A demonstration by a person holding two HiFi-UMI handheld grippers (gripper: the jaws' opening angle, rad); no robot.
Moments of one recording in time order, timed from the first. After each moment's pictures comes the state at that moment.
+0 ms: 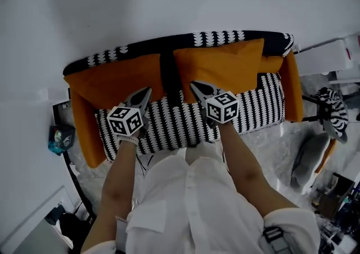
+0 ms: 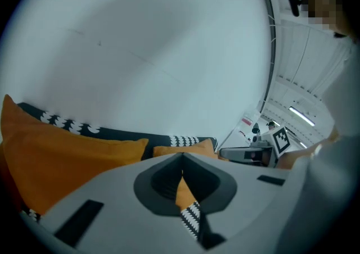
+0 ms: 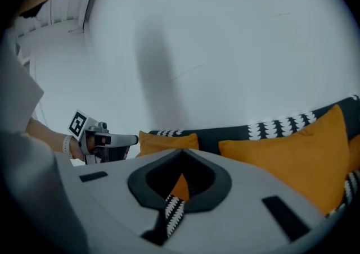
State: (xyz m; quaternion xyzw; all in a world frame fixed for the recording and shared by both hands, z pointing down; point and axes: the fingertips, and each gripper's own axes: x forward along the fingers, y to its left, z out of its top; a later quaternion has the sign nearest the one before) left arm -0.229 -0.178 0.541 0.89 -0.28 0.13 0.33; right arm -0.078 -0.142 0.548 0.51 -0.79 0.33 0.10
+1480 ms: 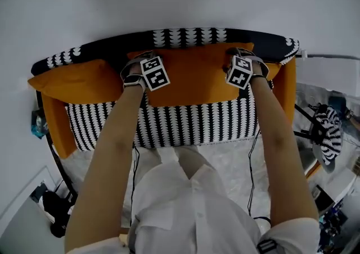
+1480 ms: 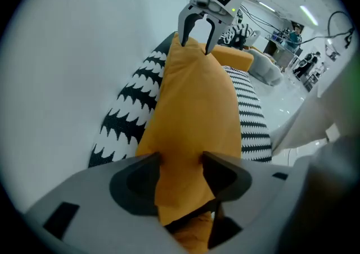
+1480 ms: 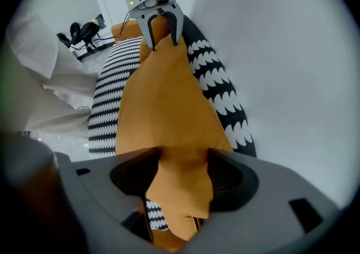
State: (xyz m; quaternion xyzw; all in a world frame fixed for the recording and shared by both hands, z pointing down) left arm 0.067 -0.250 0.740 0.80 0.01 0.61 -0.01; right arm 0.301 -0.205 0.728 0.18 -0.73 0.09 0.66
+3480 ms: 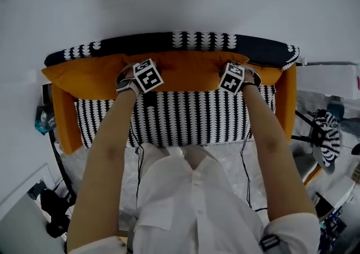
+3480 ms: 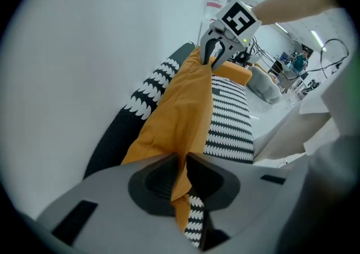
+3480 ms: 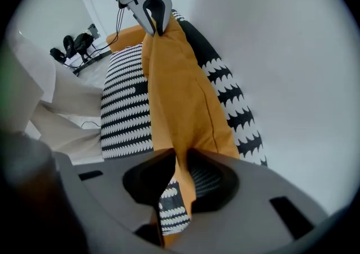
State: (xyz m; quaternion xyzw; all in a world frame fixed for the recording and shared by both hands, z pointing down) left arm -0.025 -0.232 0.676 0.81 -0.03 0.59 0.07; right arm 0.206 -0.176 0.697 0.19 -0.73 0.14 0.65
